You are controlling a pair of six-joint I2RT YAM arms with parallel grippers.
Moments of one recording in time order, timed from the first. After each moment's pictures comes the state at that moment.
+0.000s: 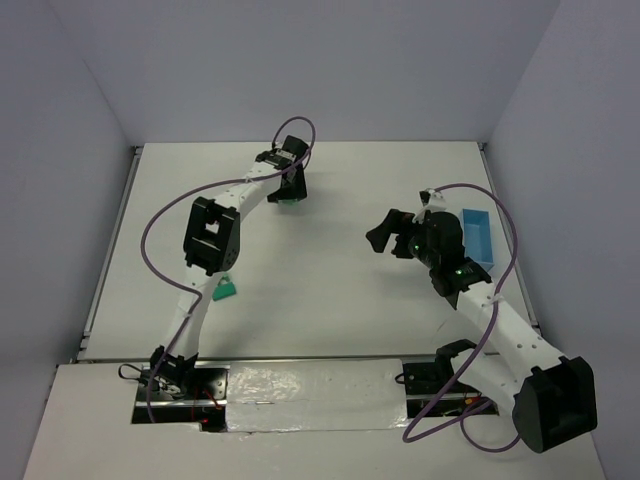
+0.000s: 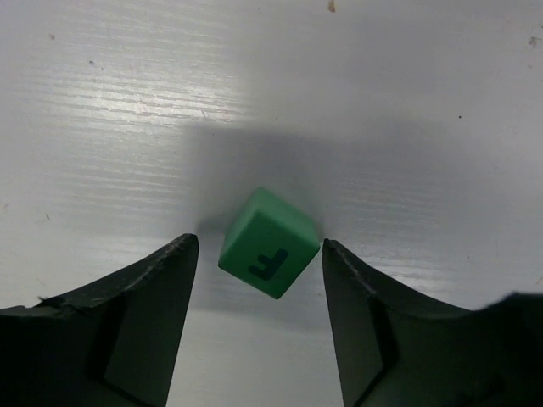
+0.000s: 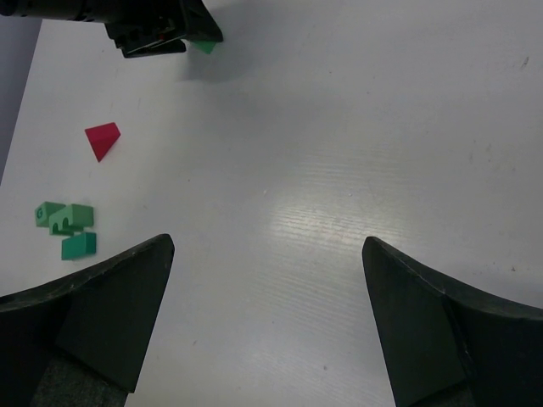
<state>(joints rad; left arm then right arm) -0.42 2.47 2.20 -0.78 -0.28 -0.53 0.30 0.95 0.59 -0.04 -0.13 0.50</state>
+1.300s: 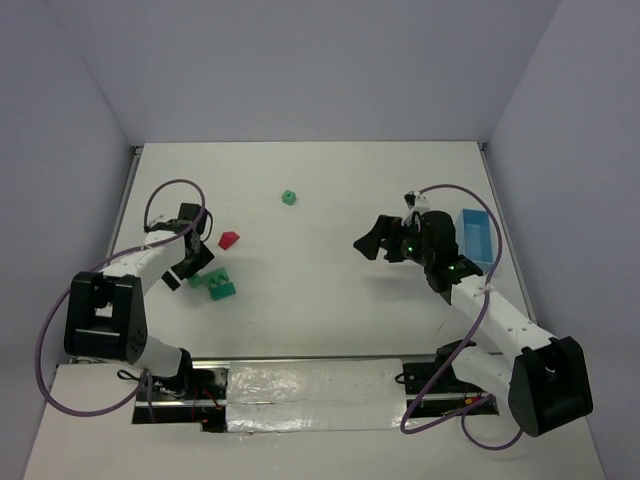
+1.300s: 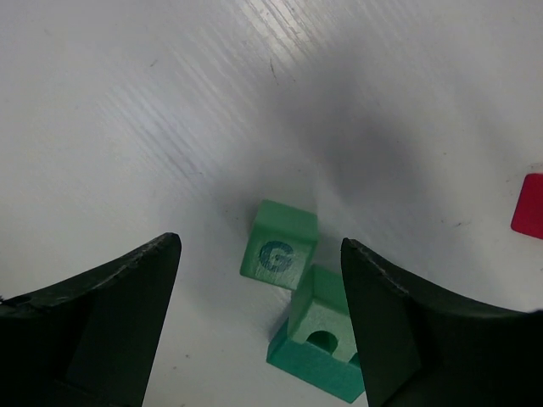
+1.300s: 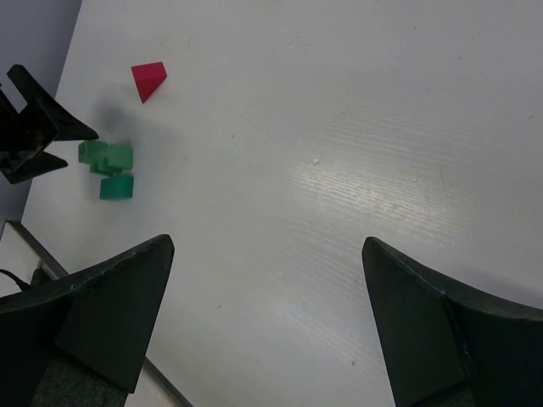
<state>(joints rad) -0.08 1.45 0.87 -0.74 -0.48 -0.91 0.29 1.04 0.57 0.04 -0.35 0.49</state>
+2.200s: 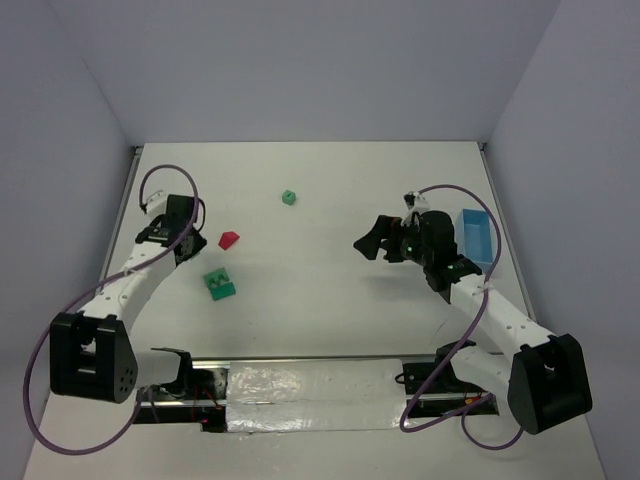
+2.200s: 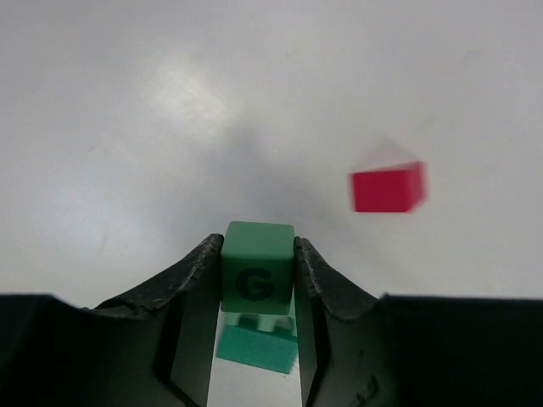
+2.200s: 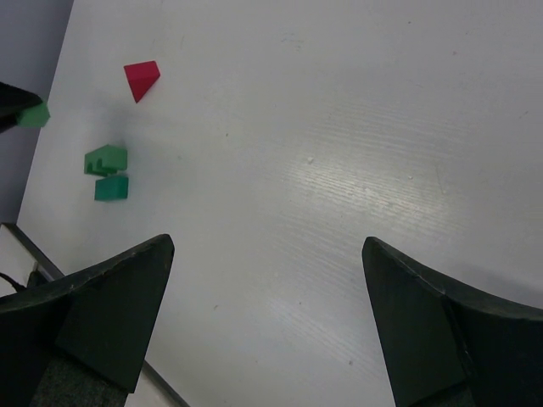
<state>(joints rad) -0.09 1.27 0.86 -0.59 -0.45 -0.79 0.29 1.06 0.57 0.04 -0.35 0.49</state>
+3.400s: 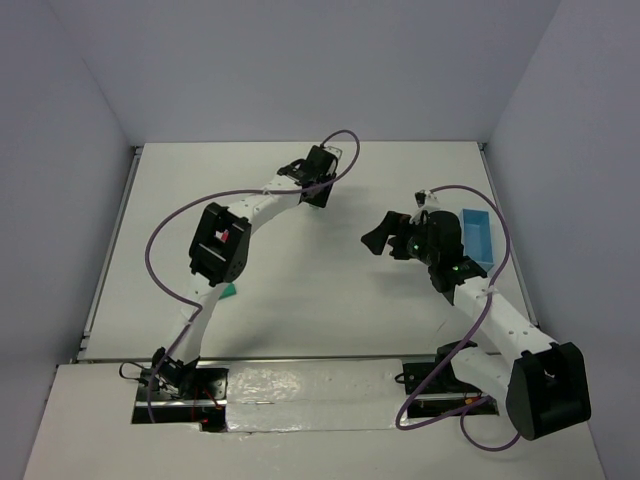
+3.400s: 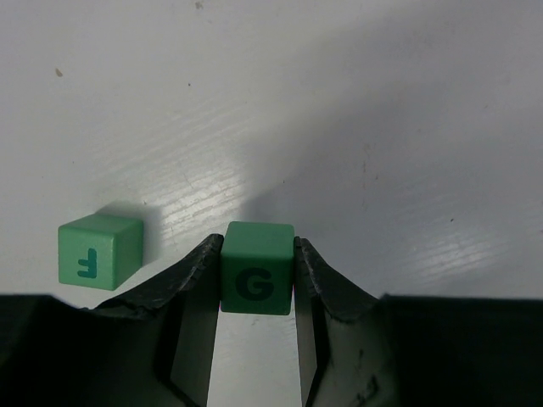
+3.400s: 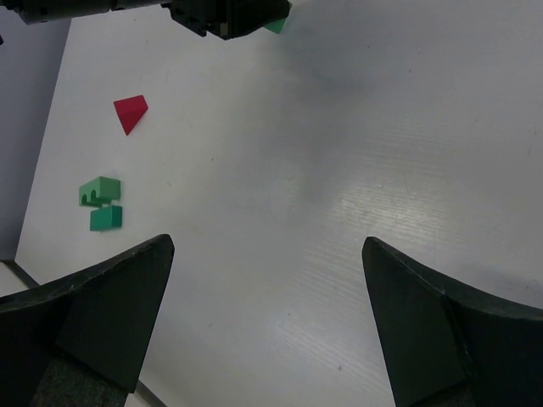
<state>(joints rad) -0.56 2.37 2.05 -0.51 -0.19 -0.13 0.25 1.02 0.56 0.05 -0.31 0.52</state>
